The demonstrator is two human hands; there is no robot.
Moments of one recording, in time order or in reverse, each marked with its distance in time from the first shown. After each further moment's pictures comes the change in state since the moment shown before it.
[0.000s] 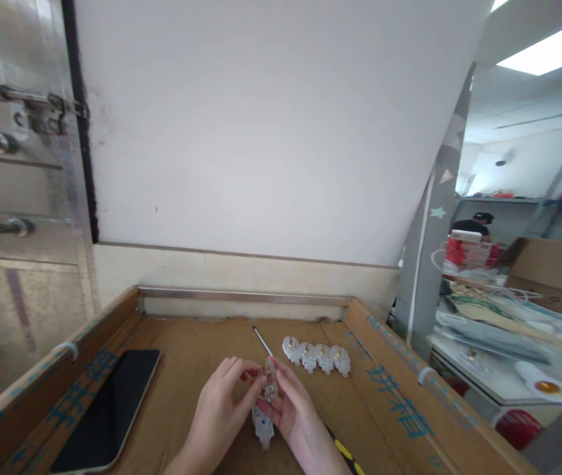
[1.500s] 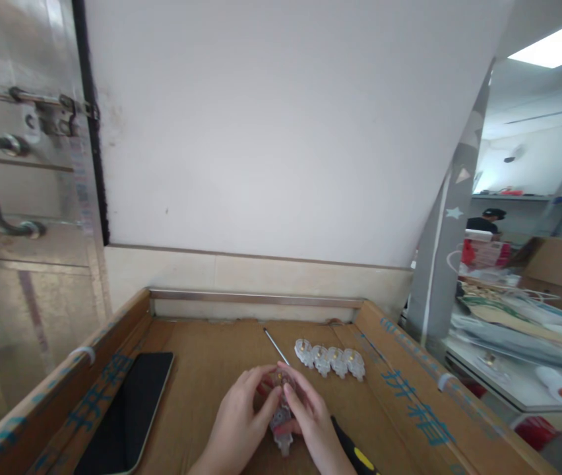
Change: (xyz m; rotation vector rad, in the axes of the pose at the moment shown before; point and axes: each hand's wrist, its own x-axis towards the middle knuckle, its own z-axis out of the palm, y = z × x) left_hand -0.004 -0.005 0.005 -0.195 -0.136 -0.161; right_hand 0.000 0.012 -0.008 -0.517 0.050 -0.269
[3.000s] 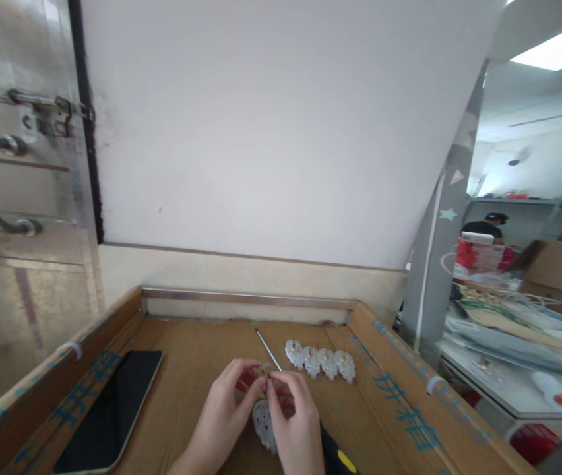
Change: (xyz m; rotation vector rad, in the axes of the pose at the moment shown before) left_hand 0.005 -0.001 0.003 -0.096 0.135 0.057; right_hand -0.005 0.000 0.005 -0.609 0.208 -0.466
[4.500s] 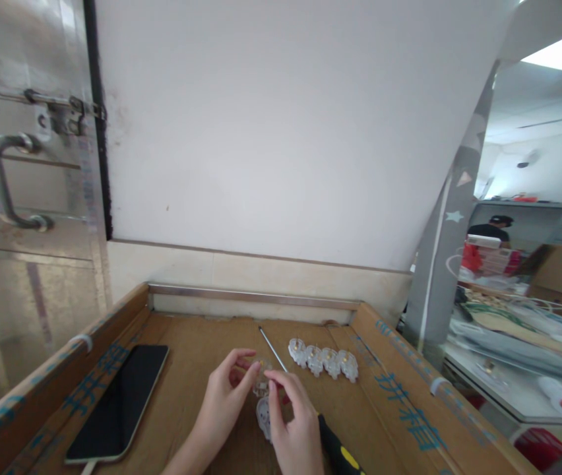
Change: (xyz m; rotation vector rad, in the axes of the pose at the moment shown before) left_hand 0.005 -0.008 -0.001 -0.264 0.086 -0.243; right_hand -0.003 -0.008 0.002 -0.160 -0.003 -0.365
